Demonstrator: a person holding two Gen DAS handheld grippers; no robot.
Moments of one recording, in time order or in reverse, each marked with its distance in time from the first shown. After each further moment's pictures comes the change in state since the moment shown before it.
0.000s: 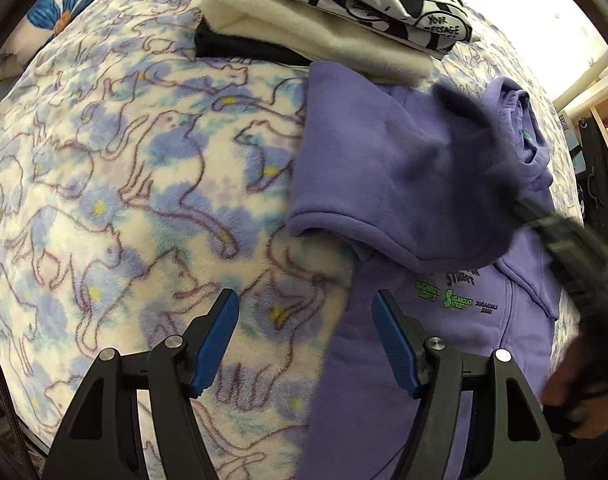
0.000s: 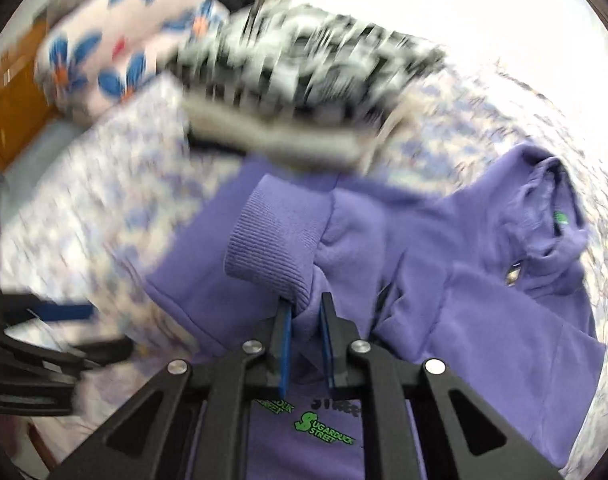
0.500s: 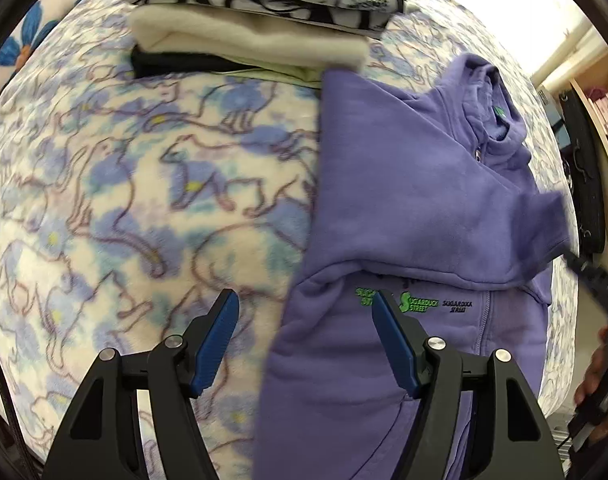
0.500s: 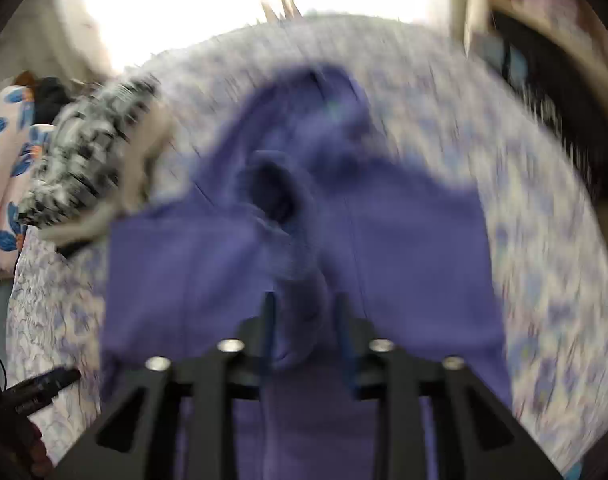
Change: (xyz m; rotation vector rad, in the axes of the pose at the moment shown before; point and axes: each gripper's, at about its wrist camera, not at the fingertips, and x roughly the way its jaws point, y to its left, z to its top) left arm 0.014 -0.055 0.010 0.102 0.007 -0.031; right arm -0.076 -0.194 -0.085 0.603 0.090 -0.225
